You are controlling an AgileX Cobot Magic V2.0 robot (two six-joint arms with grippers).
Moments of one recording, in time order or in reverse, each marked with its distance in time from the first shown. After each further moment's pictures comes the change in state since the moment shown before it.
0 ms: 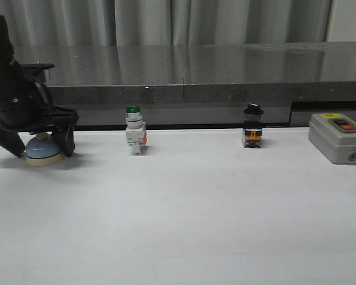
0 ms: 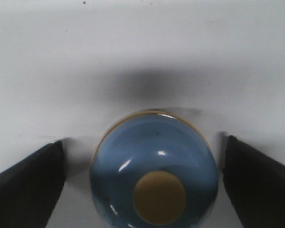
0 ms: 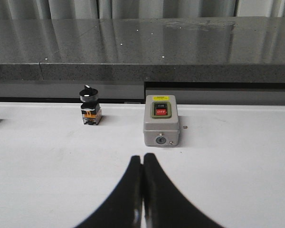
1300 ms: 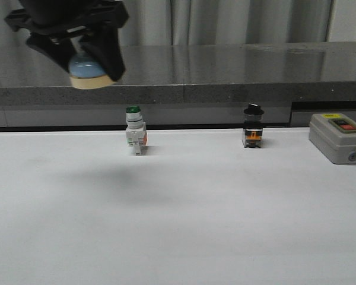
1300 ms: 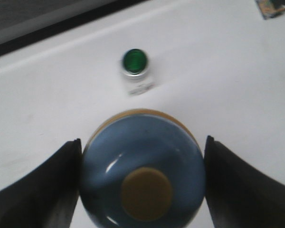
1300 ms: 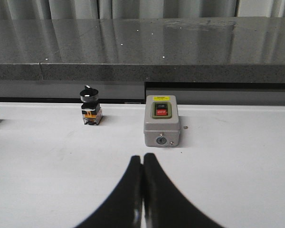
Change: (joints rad) left arm -0.320 -0.365 -0.016 -0.023 0.237 0.072; right arm 0.000 0.000 0.000 0.000 0.000 0.000
